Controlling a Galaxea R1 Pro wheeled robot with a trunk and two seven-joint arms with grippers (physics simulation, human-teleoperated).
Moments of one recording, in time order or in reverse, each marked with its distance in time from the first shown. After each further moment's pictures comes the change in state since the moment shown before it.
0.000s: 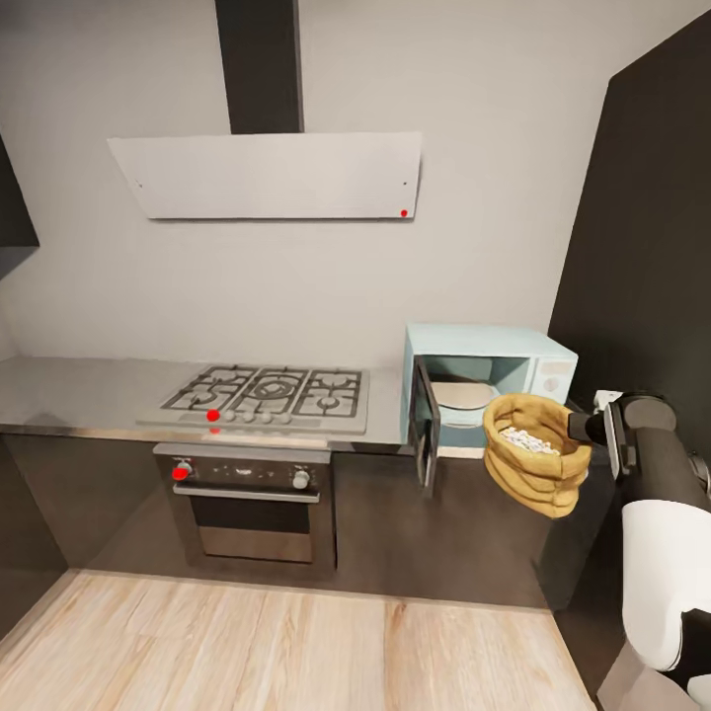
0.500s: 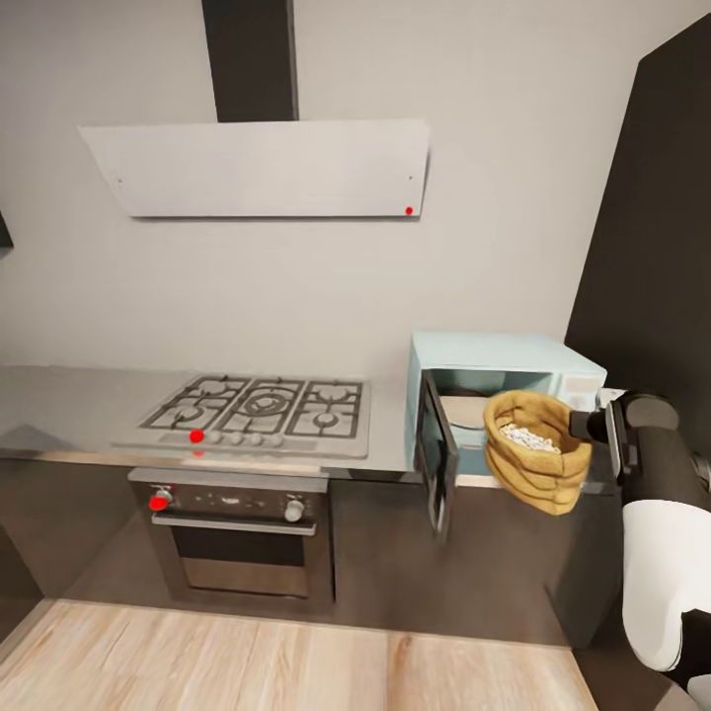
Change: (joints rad) left arm 0.000 0.000 0.000 0.000 0.000 0.000 0.000; right arm 0.000 0.000 0.000 -0.015 0.000 0.000 0.000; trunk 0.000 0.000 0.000
